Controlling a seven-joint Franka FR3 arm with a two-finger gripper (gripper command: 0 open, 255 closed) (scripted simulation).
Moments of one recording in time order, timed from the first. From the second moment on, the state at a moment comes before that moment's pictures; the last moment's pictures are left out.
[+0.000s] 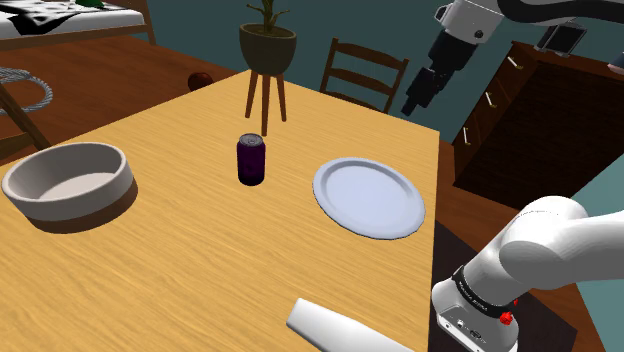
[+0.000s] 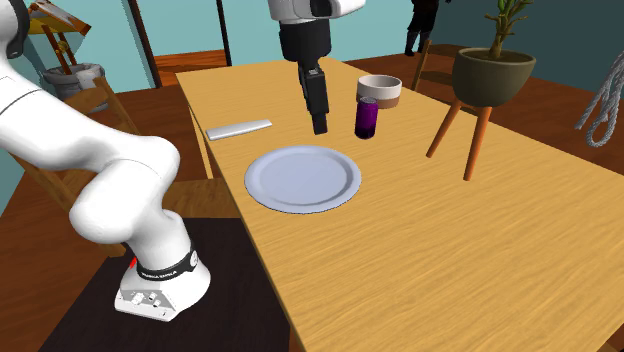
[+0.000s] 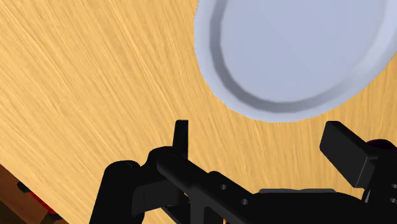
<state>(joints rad) 0.02 -0.76 0.04 -2.34 0.07 1.72 -0.09</state>
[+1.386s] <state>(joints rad) 0.09 -0.19 0.40 -1.95 0.06 1.82 0.32</state>
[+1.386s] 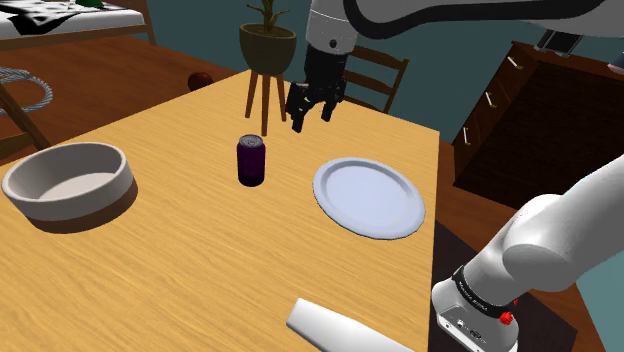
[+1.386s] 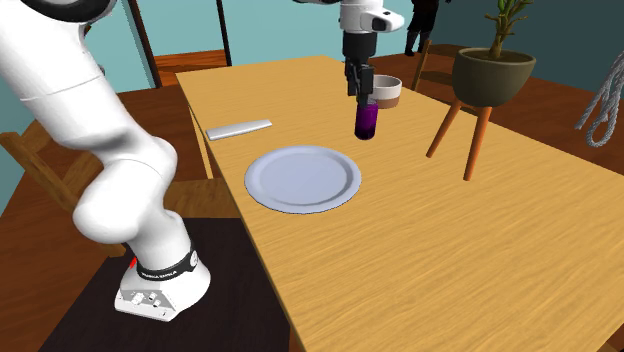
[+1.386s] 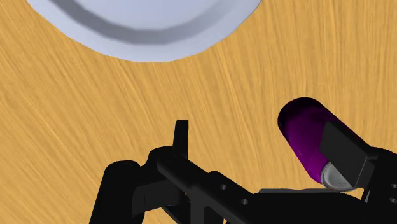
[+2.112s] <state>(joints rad) 0.20 0.24 0.50 -1.56 -0.12 1.77 0.56</state>
